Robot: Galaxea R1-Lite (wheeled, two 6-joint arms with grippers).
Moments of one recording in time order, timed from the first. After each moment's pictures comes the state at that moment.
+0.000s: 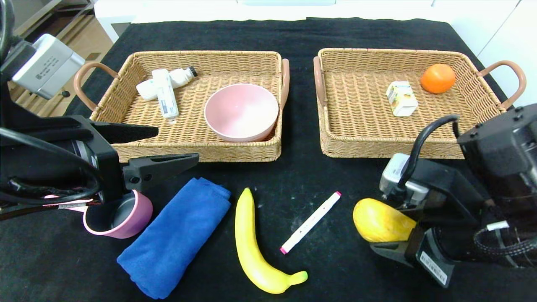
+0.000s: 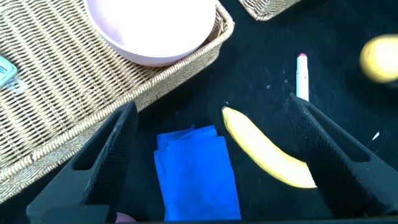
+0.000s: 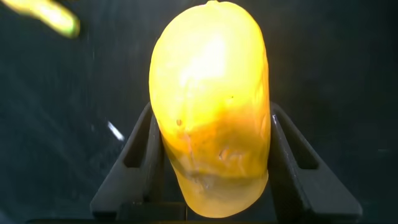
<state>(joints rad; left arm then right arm) -0.31 1.25 -0.98 -0.06 -0.31 0.18 0.73 1.48 -1.12 0.39 -0.12 -0.25</state>
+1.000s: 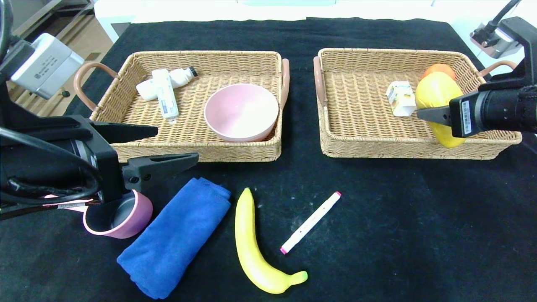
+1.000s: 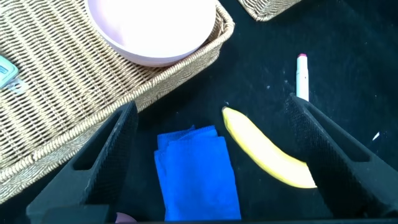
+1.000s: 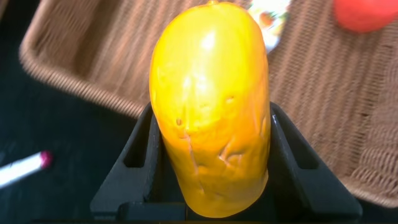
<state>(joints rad) -0.31 1.25 -0.98 -0.06 -0.31 0.18 0.30 1.53 -1.40 0.16 -0.12 -0.15</state>
